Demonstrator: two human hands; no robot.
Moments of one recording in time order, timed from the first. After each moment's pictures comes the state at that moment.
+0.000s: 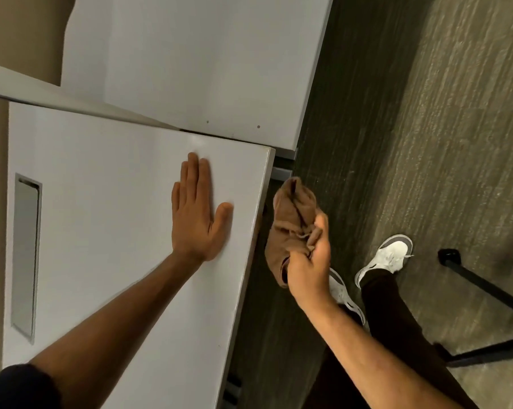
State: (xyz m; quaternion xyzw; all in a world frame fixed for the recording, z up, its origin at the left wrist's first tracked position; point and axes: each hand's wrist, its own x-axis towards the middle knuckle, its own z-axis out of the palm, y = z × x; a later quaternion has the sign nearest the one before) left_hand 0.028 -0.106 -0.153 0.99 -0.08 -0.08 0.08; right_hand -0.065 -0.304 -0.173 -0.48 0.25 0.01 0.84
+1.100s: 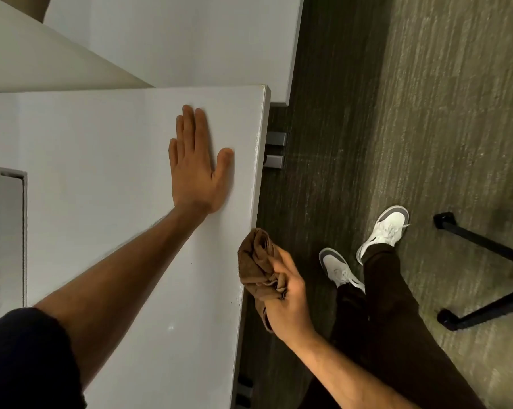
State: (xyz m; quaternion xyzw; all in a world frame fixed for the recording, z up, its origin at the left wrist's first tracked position) left_hand 0.032 -0.100 -0.167 0.99 -0.10 -0.04 0.06; right_hand -0.204 -0.228 -0.160 -0.44 0.22 0.12 0.86
